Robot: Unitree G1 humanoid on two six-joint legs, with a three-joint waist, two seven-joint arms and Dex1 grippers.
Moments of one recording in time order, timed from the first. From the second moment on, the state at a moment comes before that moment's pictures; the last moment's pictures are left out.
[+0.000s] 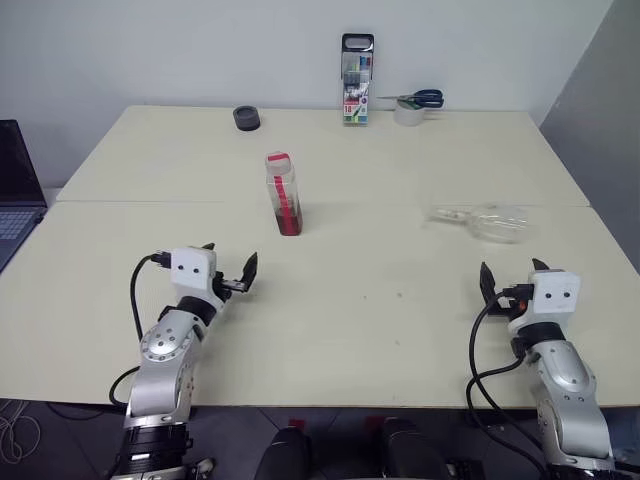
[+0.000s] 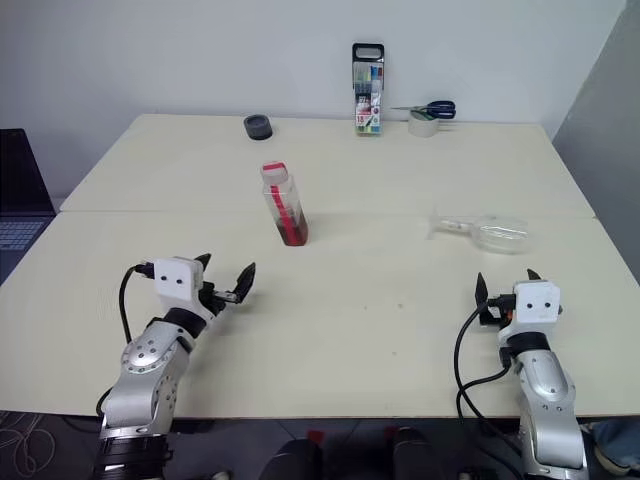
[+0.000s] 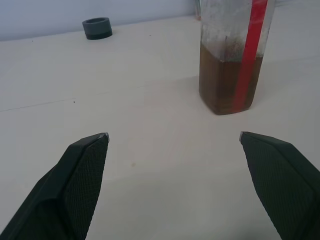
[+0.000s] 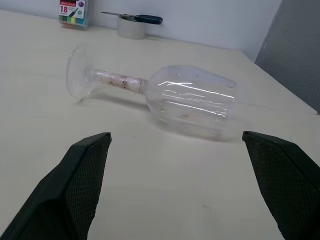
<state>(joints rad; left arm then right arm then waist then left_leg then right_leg) -0.11 0.33 0.19 -0.06 -0.18 0.15 -0.32 0.08 -0.25 -0.22 -0.28 0.10 0.11 0.13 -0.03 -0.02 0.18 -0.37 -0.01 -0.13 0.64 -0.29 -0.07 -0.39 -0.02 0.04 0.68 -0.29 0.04</state>
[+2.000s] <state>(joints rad) -0.41 0.19 0.03 0.10 -0.08 0.17 -0.22 -0.06 -0.62 -0.11 -0.54 0.53 0.50 0.65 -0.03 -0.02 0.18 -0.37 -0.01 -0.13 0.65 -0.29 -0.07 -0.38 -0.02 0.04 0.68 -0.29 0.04</state>
